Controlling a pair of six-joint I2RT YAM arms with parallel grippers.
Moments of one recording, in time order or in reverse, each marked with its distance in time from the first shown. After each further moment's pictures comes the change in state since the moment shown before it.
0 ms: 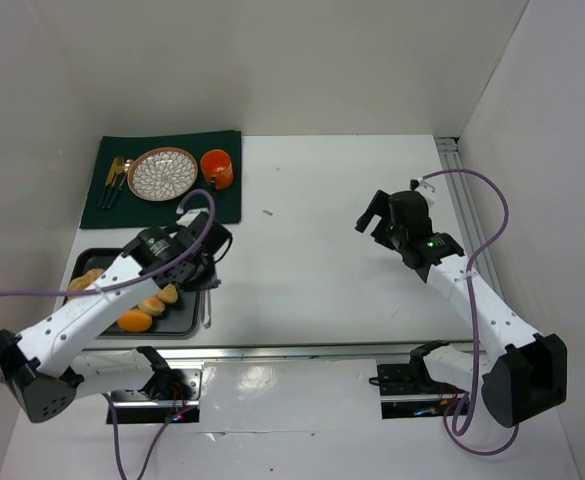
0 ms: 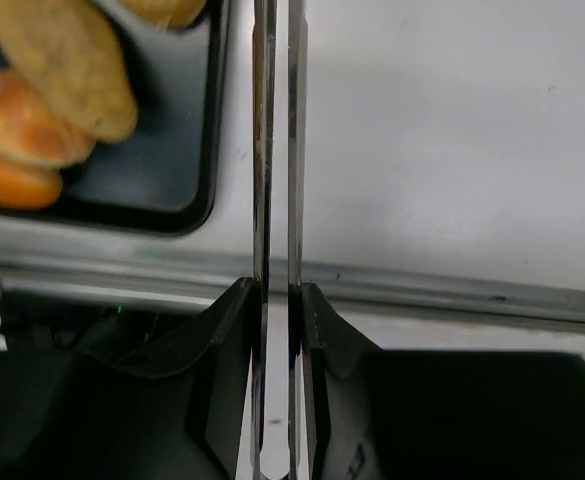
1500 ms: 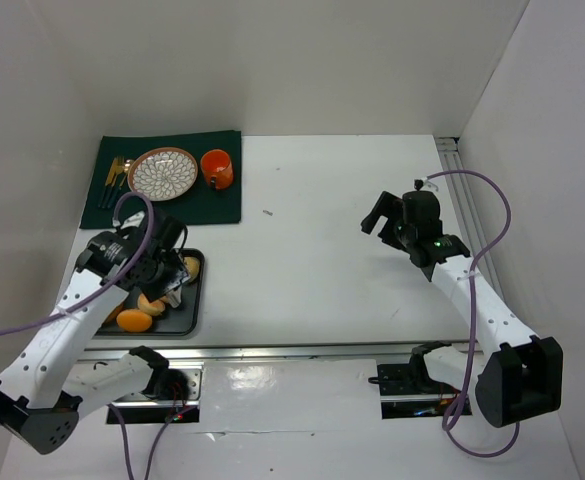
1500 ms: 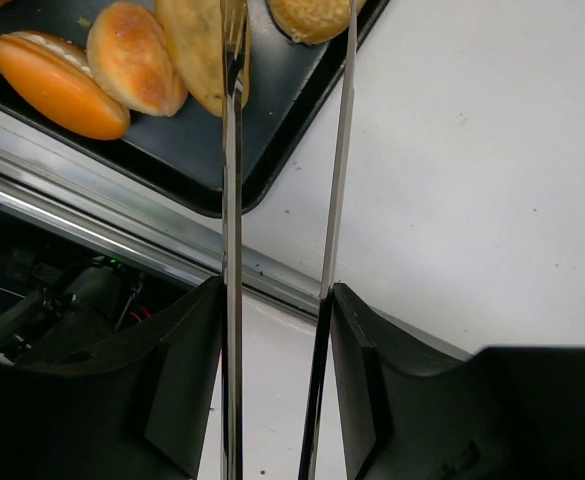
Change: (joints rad) left arm 0.257 -0.161 0.000 -0.187 0.023 -0.217; right arm -0.111 -0.002 -0.040 0.060 -0.161 -0.098
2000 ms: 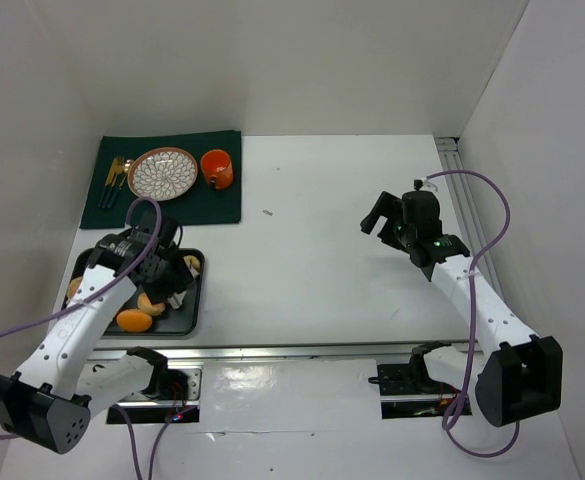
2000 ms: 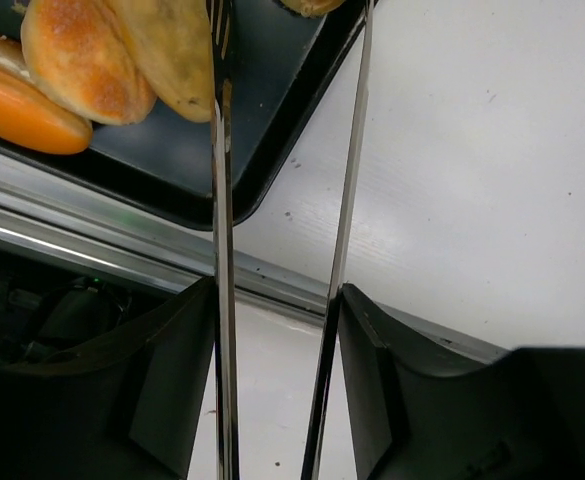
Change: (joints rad) left arm 0.157 0.015 -0.164 0.151 0.162 0.188; right arm 0.000 0.003 0.000 0.000 -0.004 0.000
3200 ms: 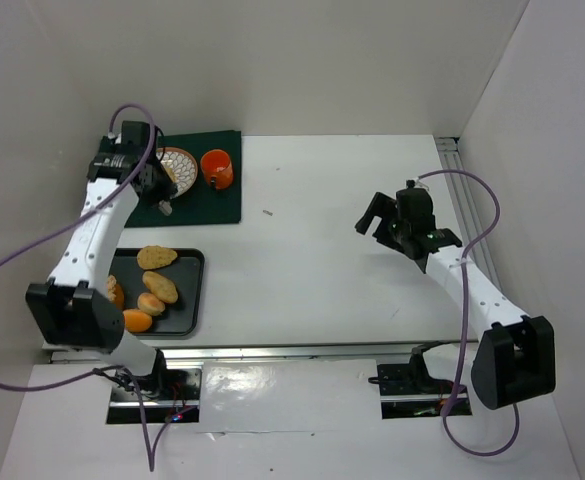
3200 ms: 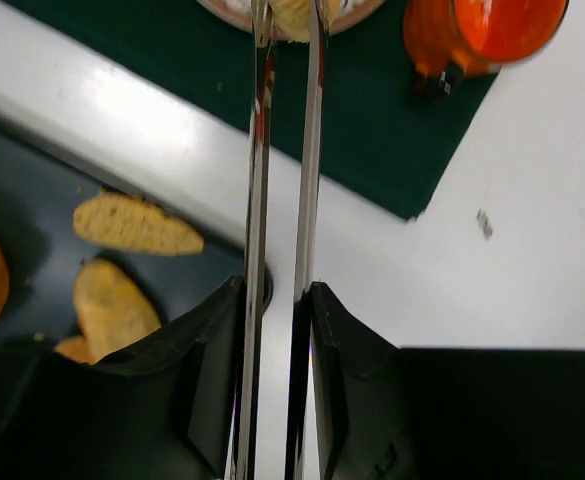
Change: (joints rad) left arm 0.240 0.477 0.541 0.246 -0.076 0.238; right arm 0.000 0.088 0.014 0.009 -0.048 0.009
